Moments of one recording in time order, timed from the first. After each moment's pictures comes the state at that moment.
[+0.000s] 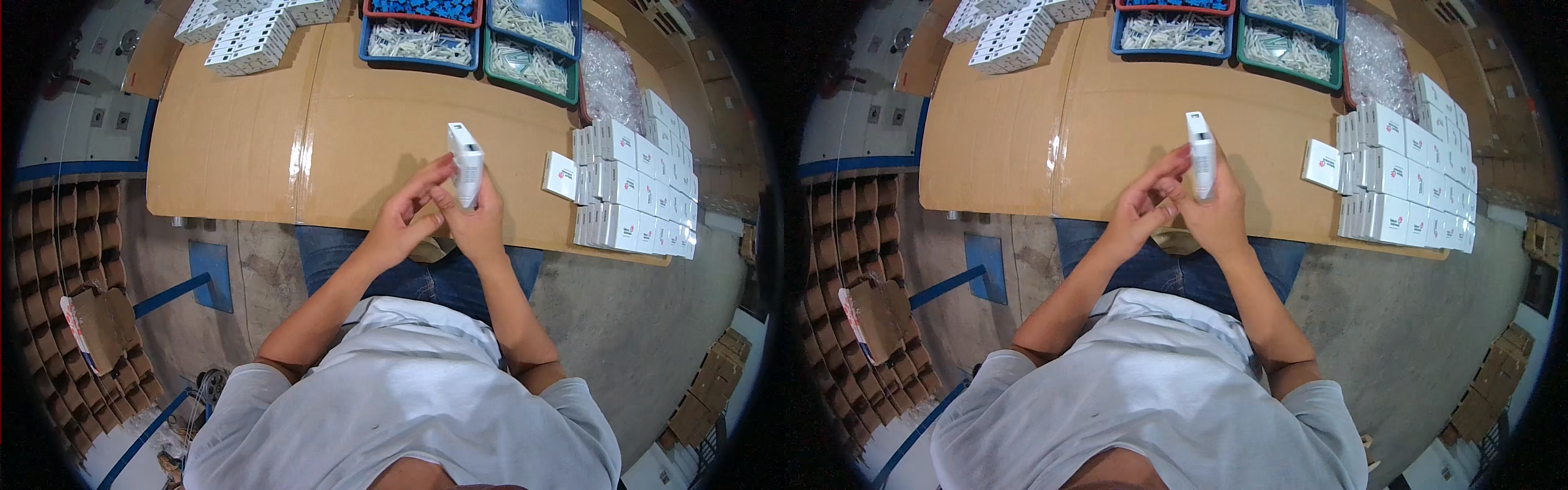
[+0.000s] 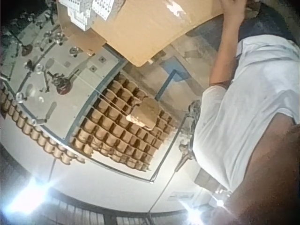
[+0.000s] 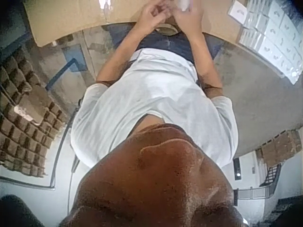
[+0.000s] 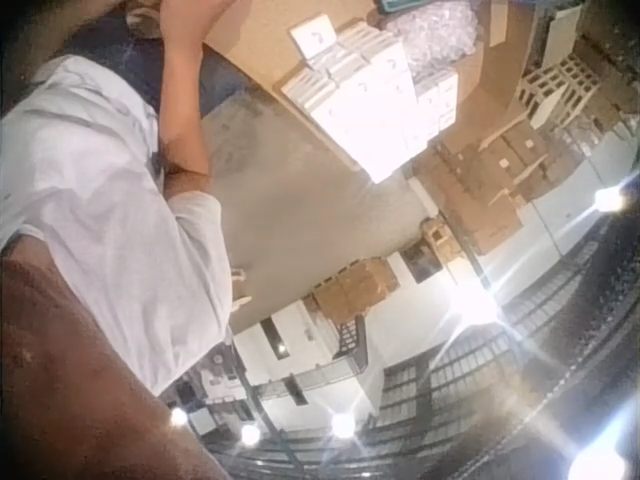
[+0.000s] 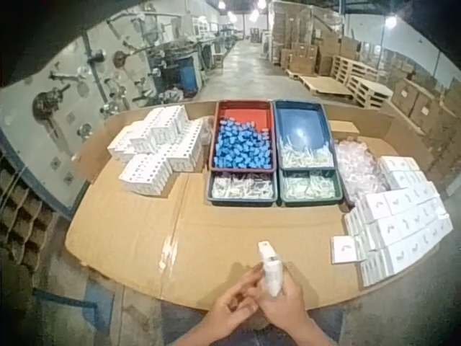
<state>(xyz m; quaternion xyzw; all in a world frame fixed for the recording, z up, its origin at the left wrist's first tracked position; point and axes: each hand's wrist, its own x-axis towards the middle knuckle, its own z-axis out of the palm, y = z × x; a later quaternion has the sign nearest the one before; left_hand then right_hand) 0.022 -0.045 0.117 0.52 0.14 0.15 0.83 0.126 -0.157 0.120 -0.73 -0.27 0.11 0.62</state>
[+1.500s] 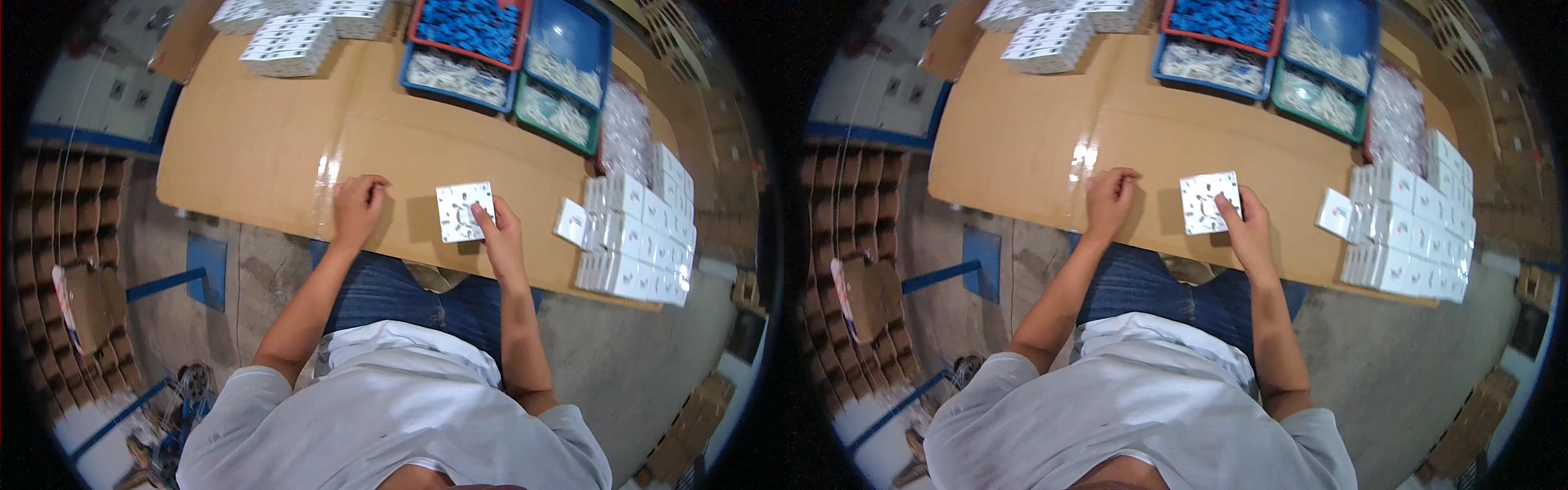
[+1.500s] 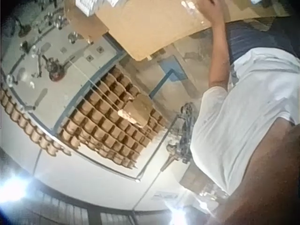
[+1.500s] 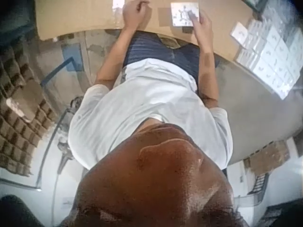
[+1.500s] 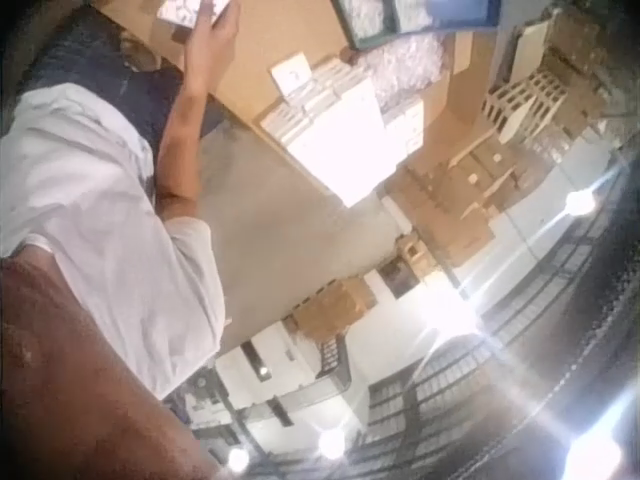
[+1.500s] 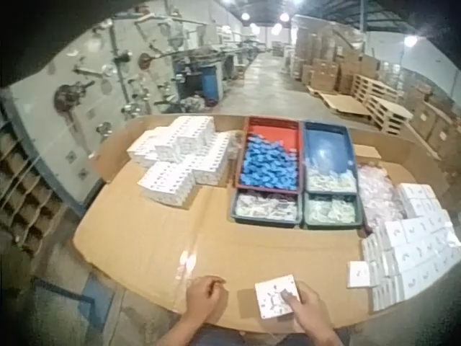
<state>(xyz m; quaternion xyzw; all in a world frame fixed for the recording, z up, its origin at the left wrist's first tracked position) -0.007 0.058 0.023 0.82 0.36 0.28 0.34 0.157 -0.151 0.099 -0.66 -0.10 0.37 0.65</state>
